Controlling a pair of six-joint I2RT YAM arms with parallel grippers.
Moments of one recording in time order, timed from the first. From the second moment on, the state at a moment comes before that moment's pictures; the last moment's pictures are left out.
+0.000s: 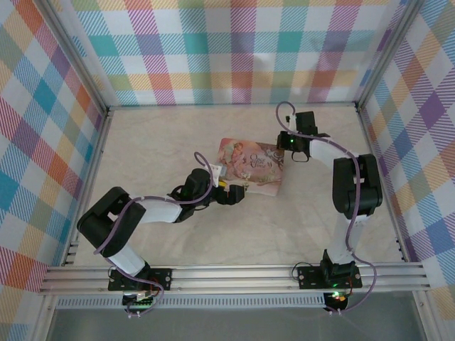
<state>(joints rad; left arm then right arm) -0.69 1.62 0.62 0.53 0.26 -0.54 0.18 1.92 1.30 -0.20 -0.24 0.26</state>
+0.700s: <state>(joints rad) -0.82 1.80 0.62 0.71 0.15 -0.49 0.21 1.87 1.22 -0.14 -0.26 0.31</state>
